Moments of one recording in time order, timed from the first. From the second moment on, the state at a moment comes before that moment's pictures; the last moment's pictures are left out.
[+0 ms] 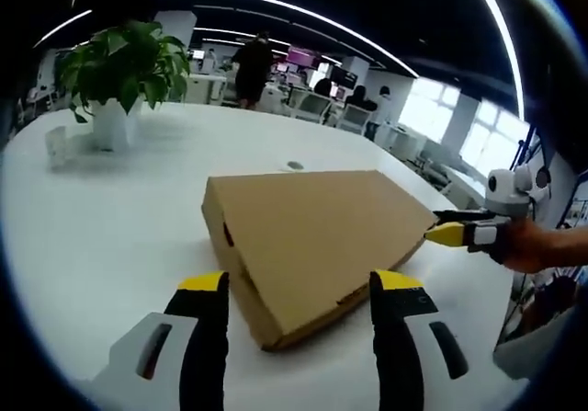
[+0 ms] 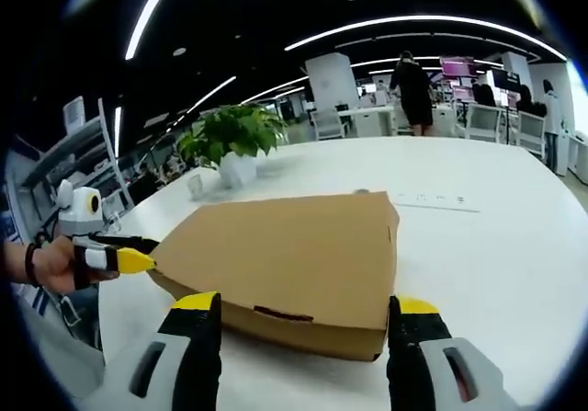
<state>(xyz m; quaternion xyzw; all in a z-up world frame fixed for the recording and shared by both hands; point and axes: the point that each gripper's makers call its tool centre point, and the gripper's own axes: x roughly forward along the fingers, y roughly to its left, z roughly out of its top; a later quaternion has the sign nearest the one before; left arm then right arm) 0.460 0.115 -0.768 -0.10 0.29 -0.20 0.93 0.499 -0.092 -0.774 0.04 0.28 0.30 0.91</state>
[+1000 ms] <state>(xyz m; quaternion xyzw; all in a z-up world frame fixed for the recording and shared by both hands) 0.462 0.118 -0.771 -0.12 0.29 -0.20 0.93 0.501 -0.087 -0.774 0.06 0.28 0.28 0.92</state>
